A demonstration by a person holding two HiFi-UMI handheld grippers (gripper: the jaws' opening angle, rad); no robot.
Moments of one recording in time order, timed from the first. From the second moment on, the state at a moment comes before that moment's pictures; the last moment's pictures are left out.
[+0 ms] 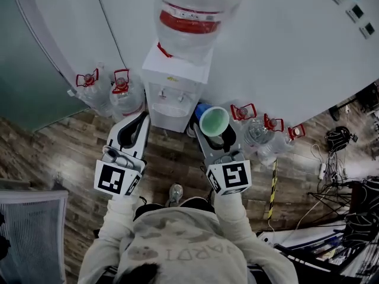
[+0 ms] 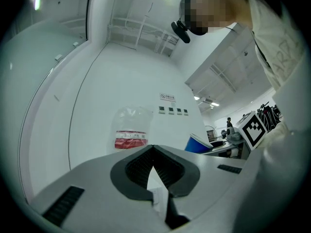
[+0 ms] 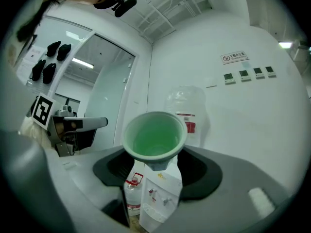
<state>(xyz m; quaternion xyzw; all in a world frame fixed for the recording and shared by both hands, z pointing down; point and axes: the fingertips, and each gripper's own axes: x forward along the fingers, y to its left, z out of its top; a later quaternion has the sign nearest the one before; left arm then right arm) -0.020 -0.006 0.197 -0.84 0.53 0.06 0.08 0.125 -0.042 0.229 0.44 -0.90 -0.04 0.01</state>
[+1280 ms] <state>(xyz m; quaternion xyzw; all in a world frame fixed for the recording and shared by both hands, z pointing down) -0.055 -0.119 0.247 -0.82 0.57 0.02 0.04 0.054 -0.169 0.318 0.36 -0.93 0.03 0.05</state>
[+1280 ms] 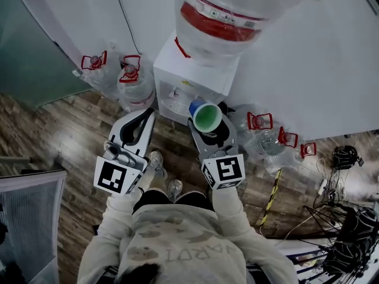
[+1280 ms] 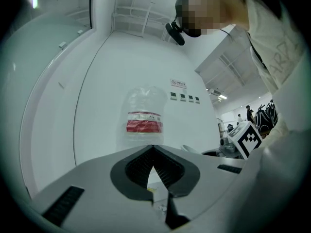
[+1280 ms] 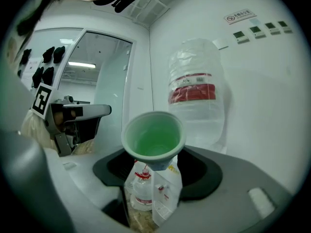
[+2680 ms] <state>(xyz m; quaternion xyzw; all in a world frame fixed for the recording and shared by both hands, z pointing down) -0.108 -0.174 0.410 -0.82 0.56 -0.01 -0.07 -0.029 -0.239 0.578 0.36 -0.91 0.09 0.16</state>
